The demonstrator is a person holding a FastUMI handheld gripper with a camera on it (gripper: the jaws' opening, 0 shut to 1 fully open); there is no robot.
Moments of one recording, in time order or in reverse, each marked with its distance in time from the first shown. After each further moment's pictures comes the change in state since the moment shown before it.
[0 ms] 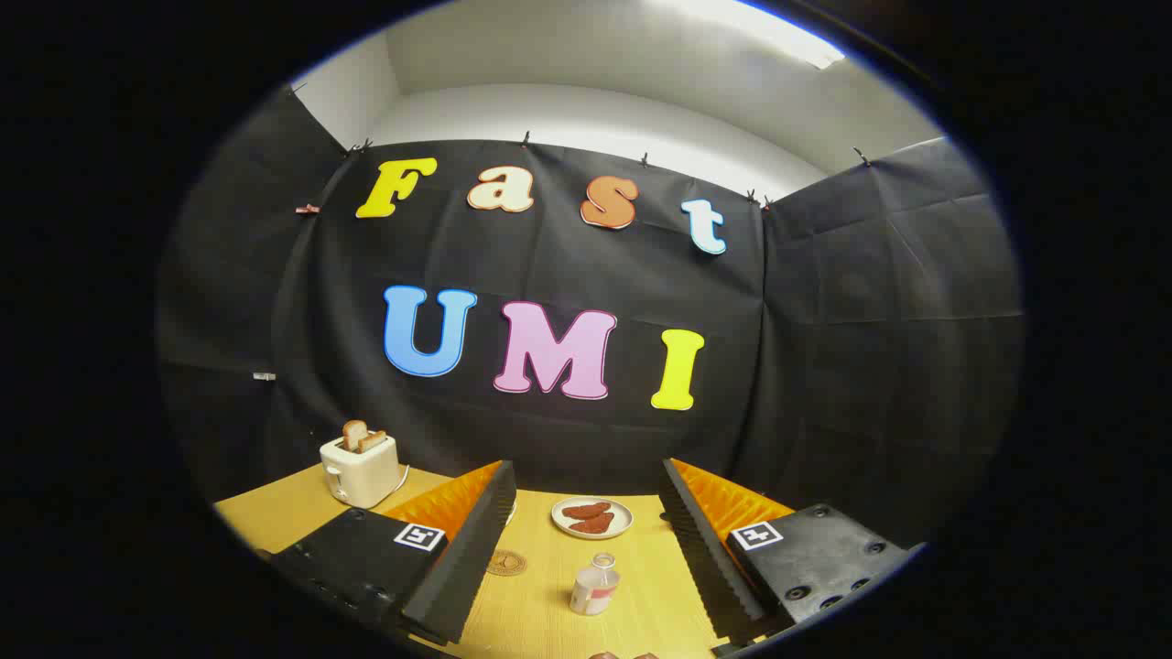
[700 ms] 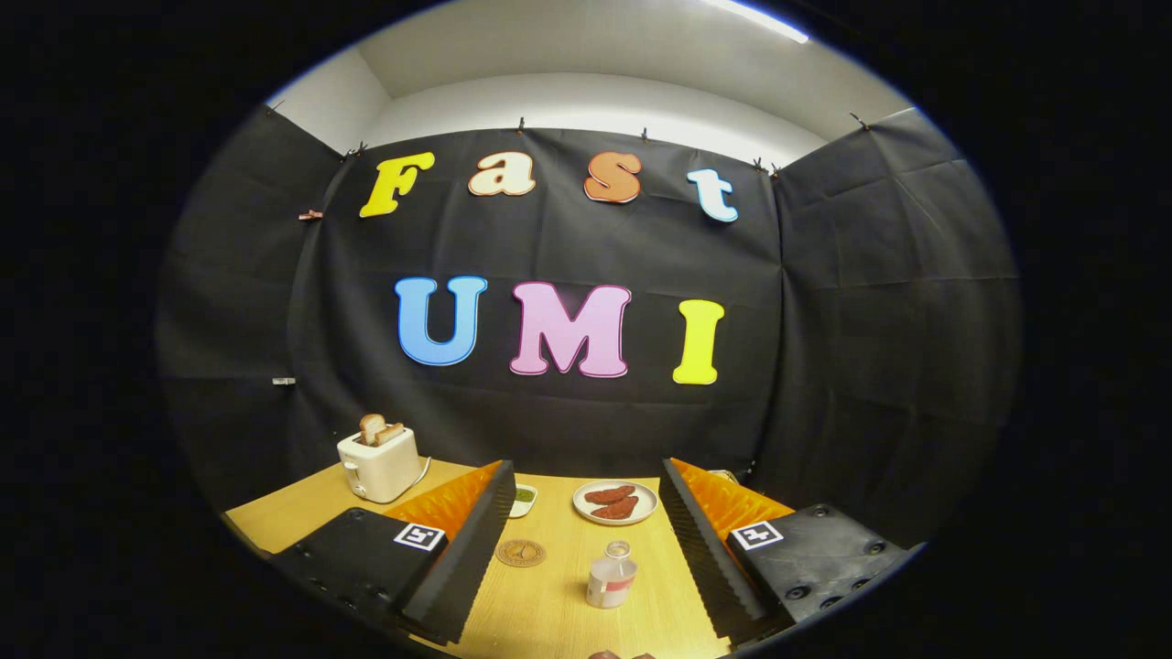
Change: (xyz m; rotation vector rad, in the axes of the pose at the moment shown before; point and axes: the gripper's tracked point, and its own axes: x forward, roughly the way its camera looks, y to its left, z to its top) arm 0.023 -0.012 -0.033 0.069 0.050 0.068
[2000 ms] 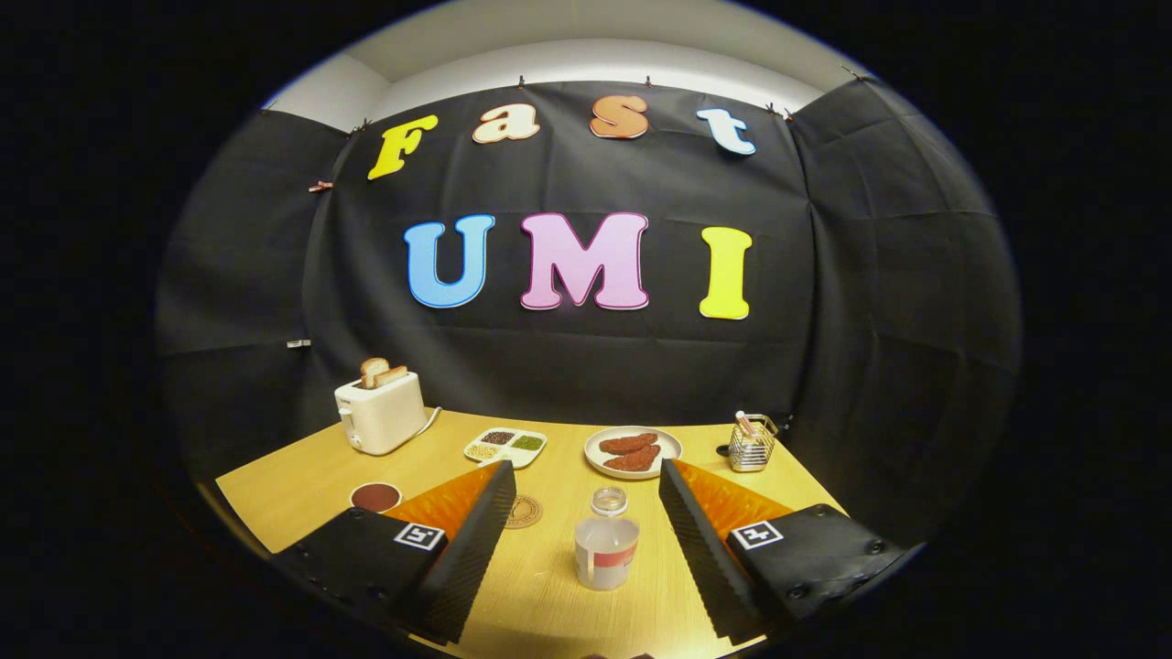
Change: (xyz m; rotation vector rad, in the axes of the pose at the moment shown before) arm 0.055 -0.024 -0.135 0.043 0.133 0.114
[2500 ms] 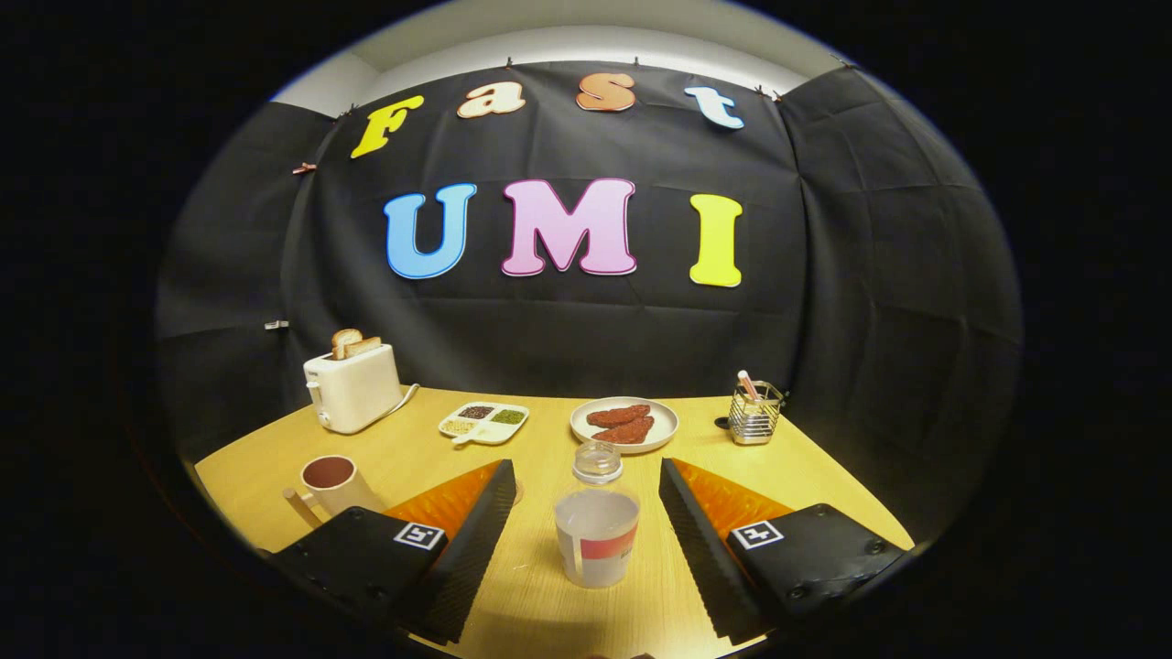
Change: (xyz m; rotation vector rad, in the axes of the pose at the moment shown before) arm 0.038 -0.013 -0.063 0.028 0.042 -0.047
